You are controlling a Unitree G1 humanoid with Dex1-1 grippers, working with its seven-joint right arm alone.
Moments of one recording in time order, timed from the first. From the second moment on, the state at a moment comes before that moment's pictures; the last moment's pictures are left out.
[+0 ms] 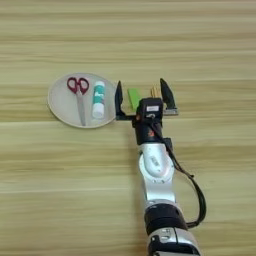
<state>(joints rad) -0.25 -0.15 -0.14 0.61 -0.01 -0.73 0.03</state>
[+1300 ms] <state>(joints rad) -0.47 -0.17 -0.07 0.72 -0.01 -0.55 0.17</state>
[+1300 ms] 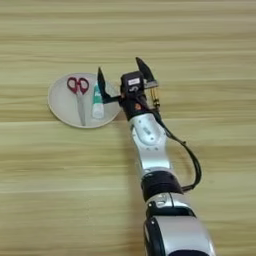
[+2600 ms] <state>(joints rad) -0.57 -0.09 0.10 0.47 -0.04 0.36 0.30</state>
